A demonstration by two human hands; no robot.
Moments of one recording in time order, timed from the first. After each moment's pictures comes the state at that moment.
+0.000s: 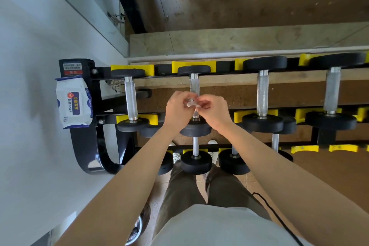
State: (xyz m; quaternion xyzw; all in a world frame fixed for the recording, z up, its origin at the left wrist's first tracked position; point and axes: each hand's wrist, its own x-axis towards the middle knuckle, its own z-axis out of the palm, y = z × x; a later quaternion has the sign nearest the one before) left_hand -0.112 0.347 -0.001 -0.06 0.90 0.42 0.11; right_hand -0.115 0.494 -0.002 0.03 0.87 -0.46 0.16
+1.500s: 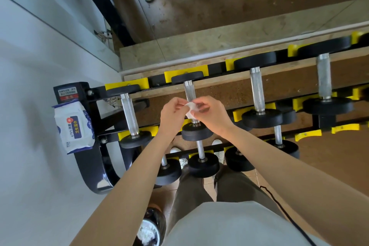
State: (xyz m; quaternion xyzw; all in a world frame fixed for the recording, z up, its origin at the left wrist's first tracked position) left_hand -0.126 0.335 0.020 -0.14 0.82 0.52 0.20; right_hand -0.112 0.491 0.010 0.07 0.83 -0.53 0.18
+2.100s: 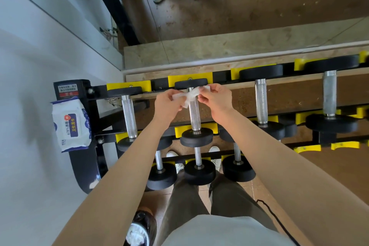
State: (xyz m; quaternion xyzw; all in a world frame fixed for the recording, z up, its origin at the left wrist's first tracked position) left_hand -0.175 0.325 0.011 -0.22 0.78 0.55 0.19; right_hand -0.181 0.488 0.008 0.33 0.58 -0.73 0.15
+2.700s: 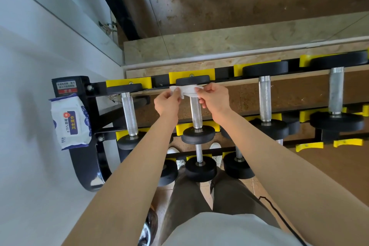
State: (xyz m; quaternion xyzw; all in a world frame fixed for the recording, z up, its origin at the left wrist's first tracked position) left_hand -0.176 0.341 -0.021 -0.43 0.68 0.59 0.10; right_hand -0.177 0.479 0.000 0.30 0.68 -0.64 0.18
